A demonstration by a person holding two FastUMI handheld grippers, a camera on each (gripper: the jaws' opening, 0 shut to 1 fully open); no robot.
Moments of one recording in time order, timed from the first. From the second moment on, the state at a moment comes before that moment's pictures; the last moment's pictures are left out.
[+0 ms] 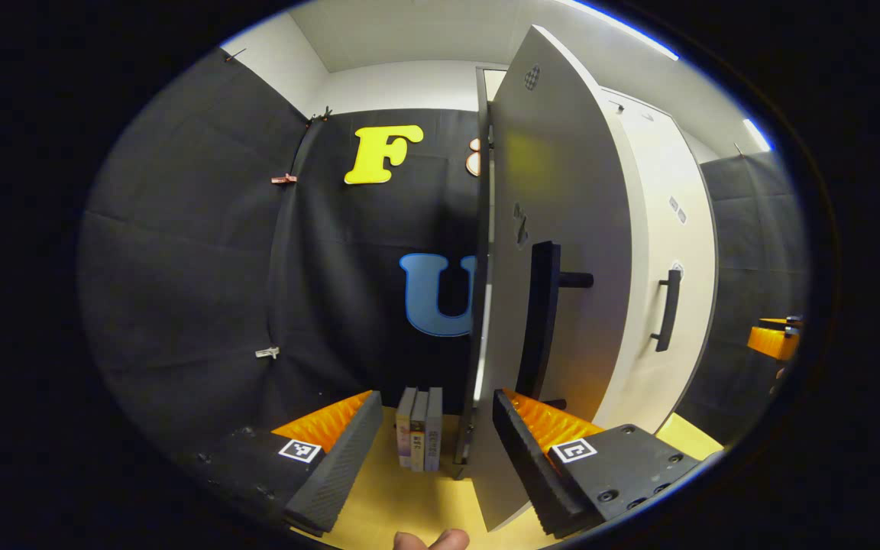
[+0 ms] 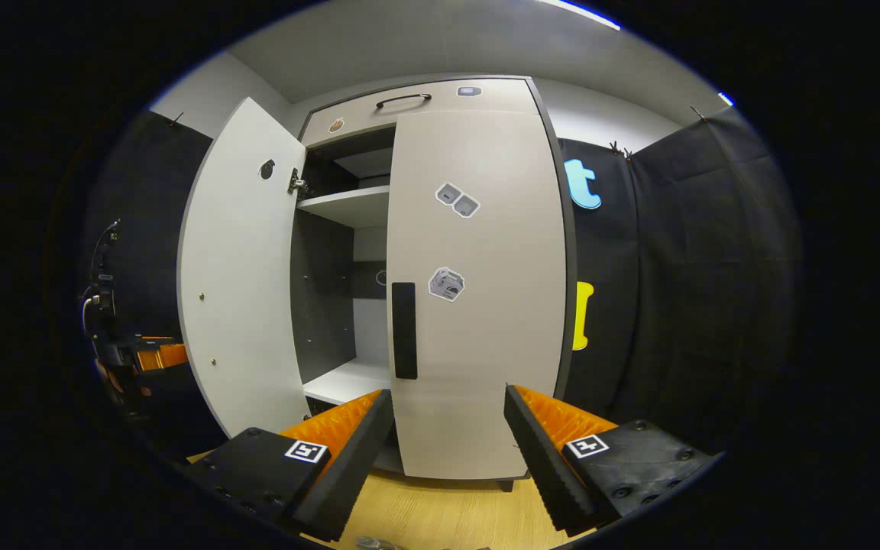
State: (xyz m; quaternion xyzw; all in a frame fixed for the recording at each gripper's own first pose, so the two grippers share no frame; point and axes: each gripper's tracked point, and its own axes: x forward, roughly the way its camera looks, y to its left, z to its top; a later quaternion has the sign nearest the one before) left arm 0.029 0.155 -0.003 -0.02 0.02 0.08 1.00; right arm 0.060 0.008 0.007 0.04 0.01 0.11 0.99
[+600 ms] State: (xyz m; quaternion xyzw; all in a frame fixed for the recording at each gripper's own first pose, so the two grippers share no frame) left arm 0.071 0.051 -0.003 -0.03 0.02 0.01 1.00; right arm 0.060 -0.018 0.007 0.05 0.01 0.11 0.99
